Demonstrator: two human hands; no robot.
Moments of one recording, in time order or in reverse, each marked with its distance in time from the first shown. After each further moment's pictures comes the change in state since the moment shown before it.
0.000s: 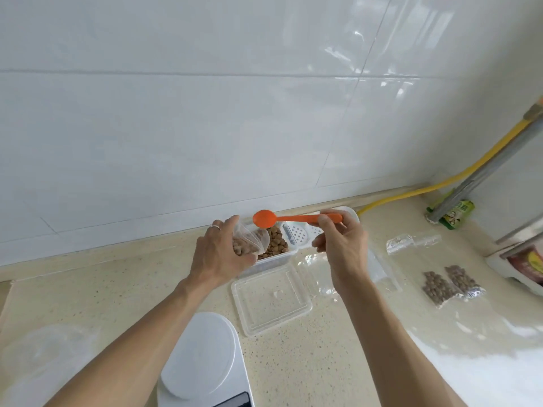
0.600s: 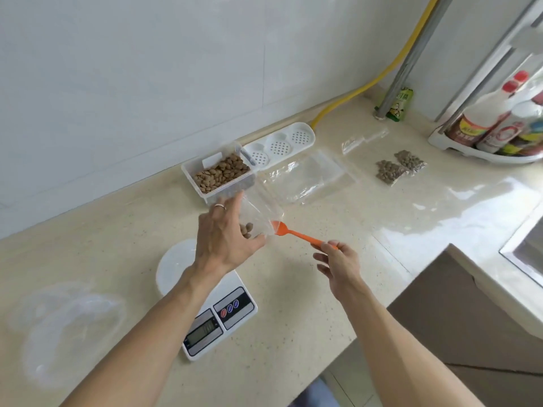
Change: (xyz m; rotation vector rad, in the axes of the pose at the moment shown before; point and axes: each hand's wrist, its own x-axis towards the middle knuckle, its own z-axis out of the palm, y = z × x) left_hand -0.125 0.046 0.030 0.064 -0.072 0.296; right_hand -0.146 0.153 -0.105 0.192 0.328 0.609
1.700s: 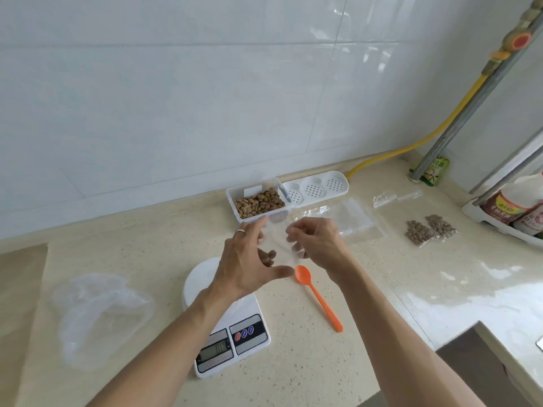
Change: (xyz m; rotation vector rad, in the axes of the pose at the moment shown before) left_hand -0.020 -0.005 -0.030 -0.363 -0.015 -0.110; right_hand -0.068 -0.104 0.098 -0.714 -0.498 -0.528
